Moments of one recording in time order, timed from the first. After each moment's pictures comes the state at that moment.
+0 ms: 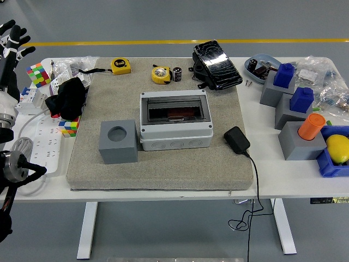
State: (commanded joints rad) left arm -0.17 0.23 -1.45 -1.62 1.00 0.44 -0.14; right arm 0.09 -0.40 0.42 0.39 -0.10 -0.11 -0.08
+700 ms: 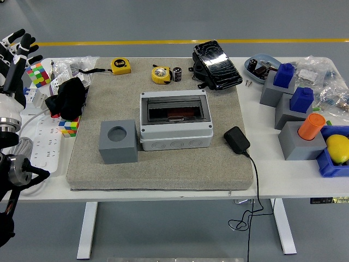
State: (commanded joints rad) left arm -0.16 0.22 -1.43 -1.61 1.04 0.44 -0.09; right arm 0.06 -0.39 0.46 0.39 -0.11 -0.11 -0.08
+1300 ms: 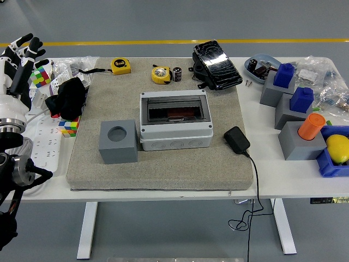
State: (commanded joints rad) left arm -0.16 0.21 -1.42 -1.60 1.05 0.44 -0.06; right arm 0.06 -0.39 0.46 0.39 -0.11 -0.11 -0.08
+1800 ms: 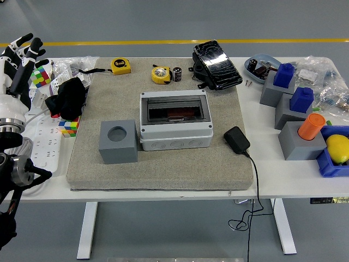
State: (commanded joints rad) left arm -0.16 0.21 -1.42 -1.61 1.05 0.43 -0.06; right arm 0.06 -0.39 0.47 0.39 -0.11 -0.12 -0.08
